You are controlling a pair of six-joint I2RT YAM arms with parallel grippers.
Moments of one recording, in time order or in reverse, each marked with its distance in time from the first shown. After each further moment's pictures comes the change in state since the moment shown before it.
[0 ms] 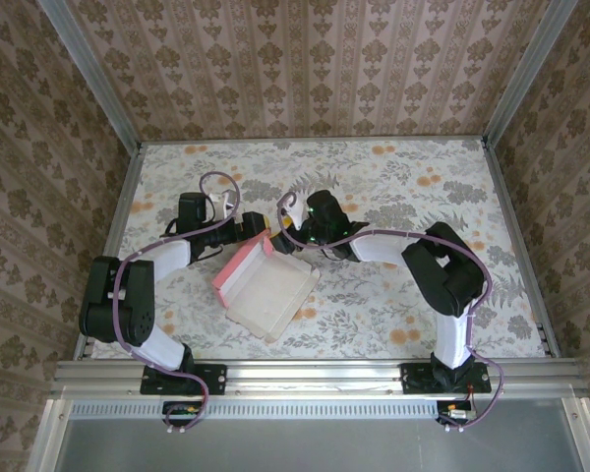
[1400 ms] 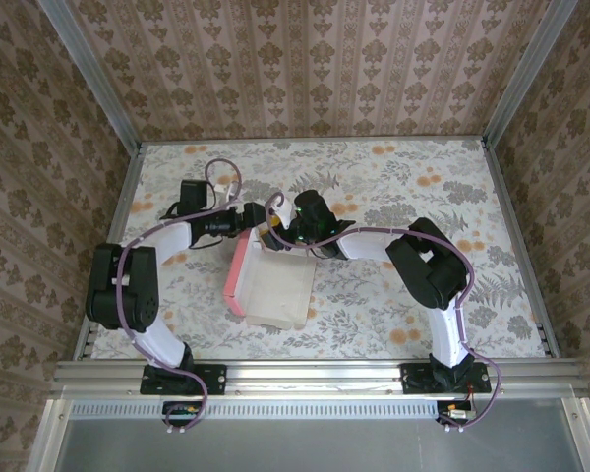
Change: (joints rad) left arm 0.014 0.079 0.187 -0.229 0.121 0.050; right arm 0.031 0.101 0.095 0.029 -0.007 0.001
